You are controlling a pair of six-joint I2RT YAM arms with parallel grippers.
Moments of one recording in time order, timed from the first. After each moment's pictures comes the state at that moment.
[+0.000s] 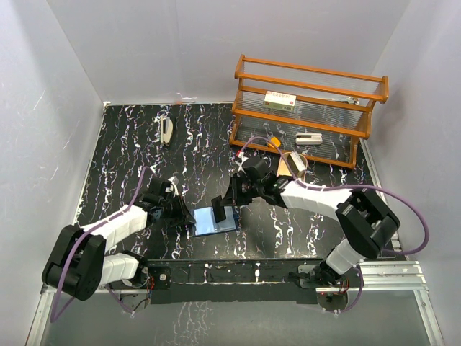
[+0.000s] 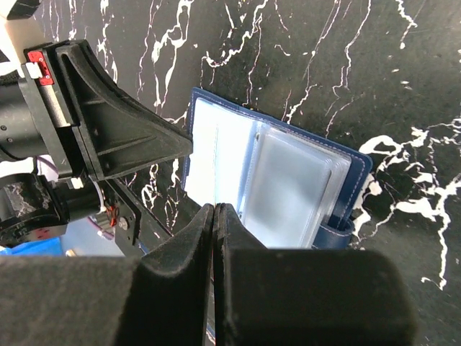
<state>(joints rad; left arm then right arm) -0.38 1.21 0.42 -0.23 0.35 -0.69 0.76 1.55 0.87 -0.03 -0.33 0.75</state>
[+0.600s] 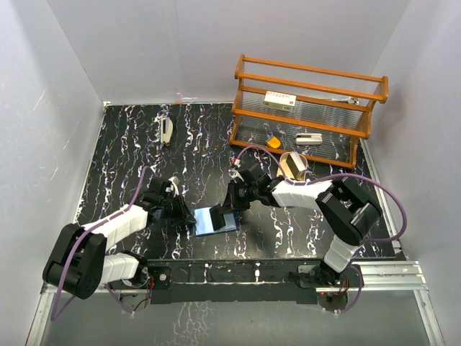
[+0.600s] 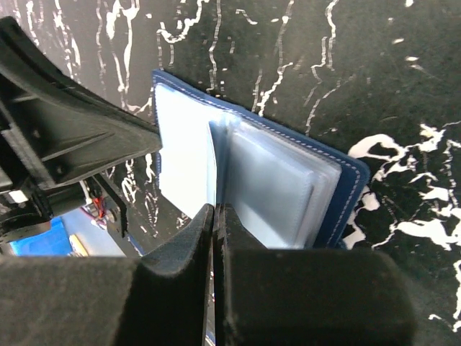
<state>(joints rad) -0.38 1.22 0.42 -0.22 0.36 -0.69 0.75 1.69 0.87 0.03 -0.43 0.78</state>
